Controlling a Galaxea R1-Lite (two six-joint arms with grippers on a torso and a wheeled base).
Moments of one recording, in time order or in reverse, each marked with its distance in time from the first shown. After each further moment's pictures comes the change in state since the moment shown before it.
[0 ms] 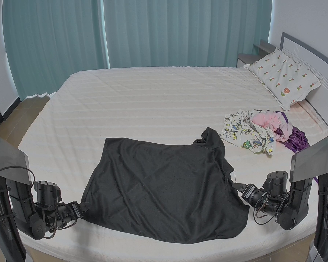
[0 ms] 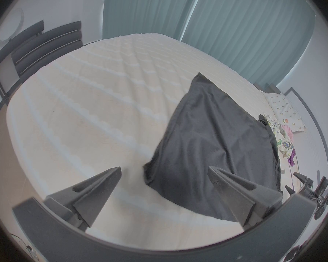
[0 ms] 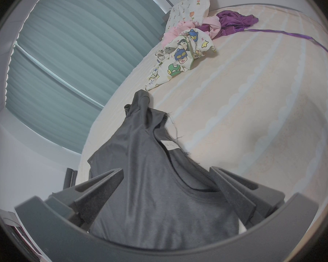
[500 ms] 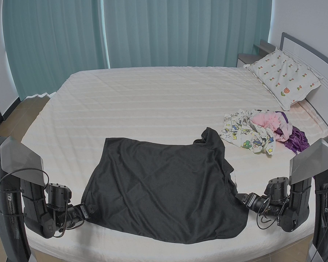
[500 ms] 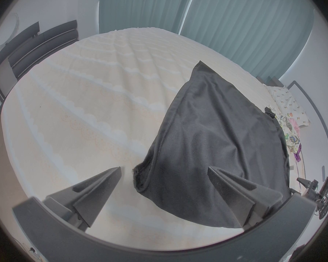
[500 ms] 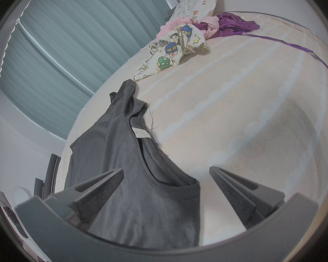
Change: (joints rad) left arm -0.043 0.140 -0.093 -0.007 0.035 -0.002; right arm -0.047 0.062 0.044 -0.003 -0.001 -0.149
